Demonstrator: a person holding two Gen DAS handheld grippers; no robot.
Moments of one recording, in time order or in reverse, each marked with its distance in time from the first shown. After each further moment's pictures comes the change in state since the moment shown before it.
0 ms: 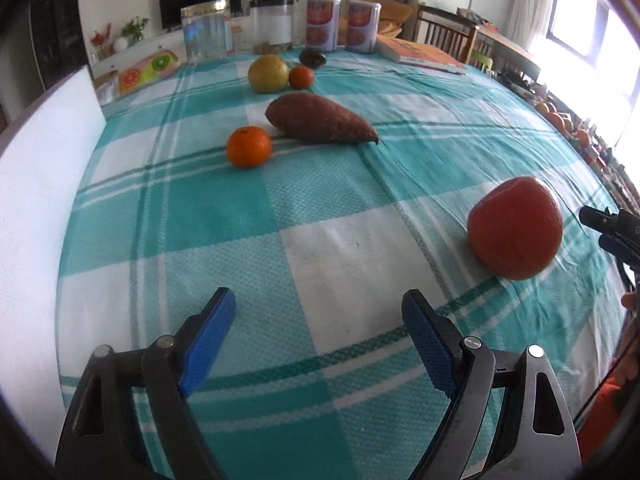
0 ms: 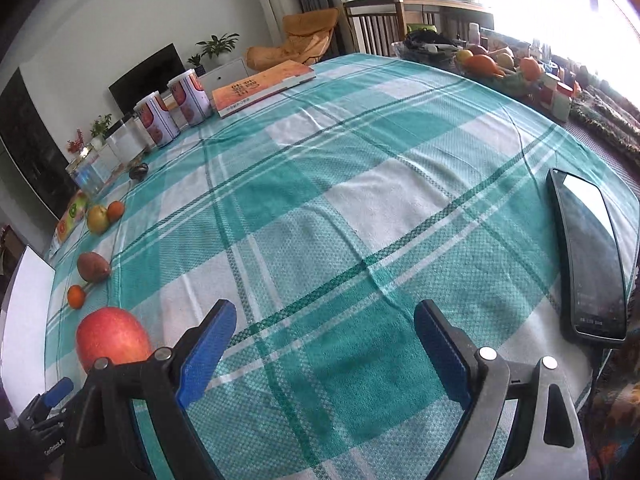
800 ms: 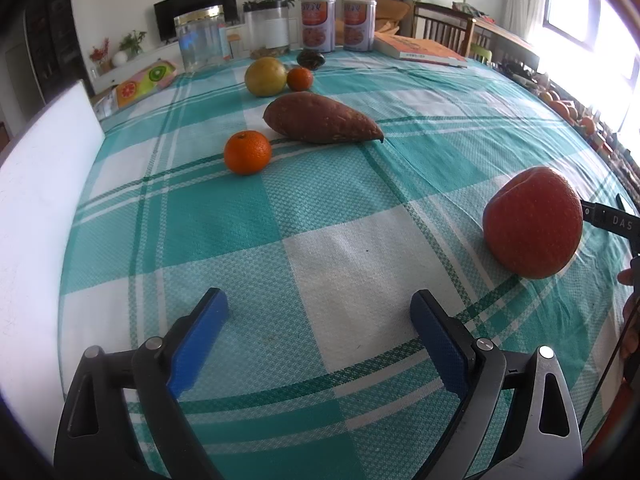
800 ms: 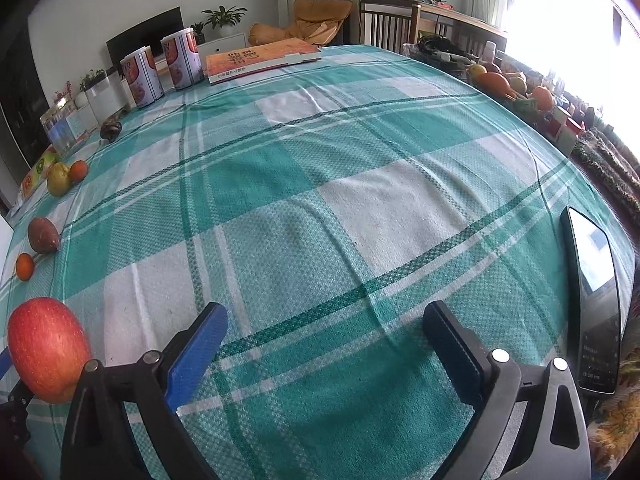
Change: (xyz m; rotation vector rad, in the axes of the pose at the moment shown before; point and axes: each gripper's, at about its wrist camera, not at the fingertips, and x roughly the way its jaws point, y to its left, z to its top) left arm 0.012 -0.005 0.002 0.042 -0.010 0.032; right arm 0.038 0.018 0.006 -0.147 0.016 -0.123
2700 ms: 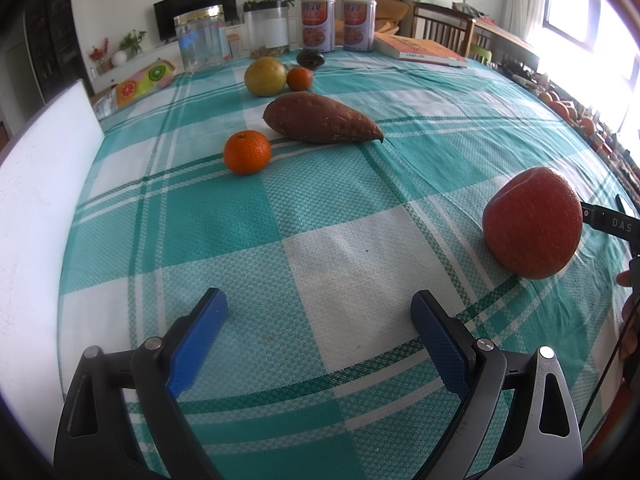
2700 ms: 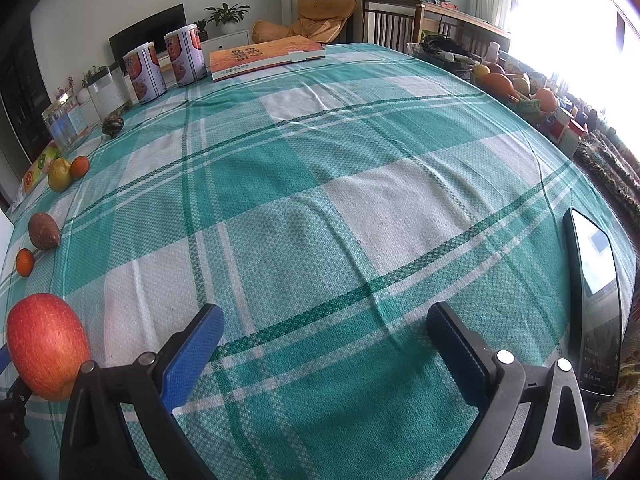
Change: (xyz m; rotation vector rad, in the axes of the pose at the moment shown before) left arm 0.000 0.000 0.000 -0.002 0.000 -0.001; right arm 0.000 0.002 0.000 -0.006 0.003 0.000
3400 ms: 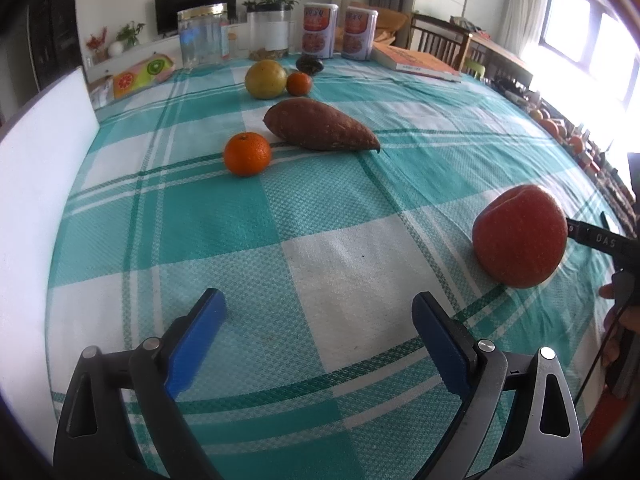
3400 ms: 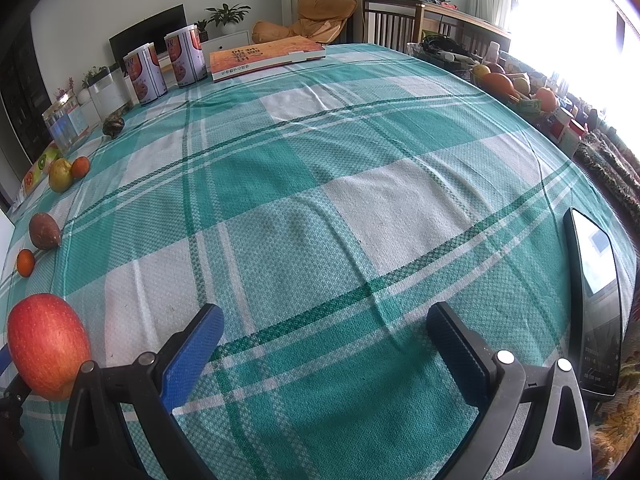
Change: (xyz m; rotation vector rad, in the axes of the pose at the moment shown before) left arm -0.005 0.013 -0.001 -0.068 -0.026 -0.097; right arm 0.000 0.000 0.000 0.000 0.000 0.002
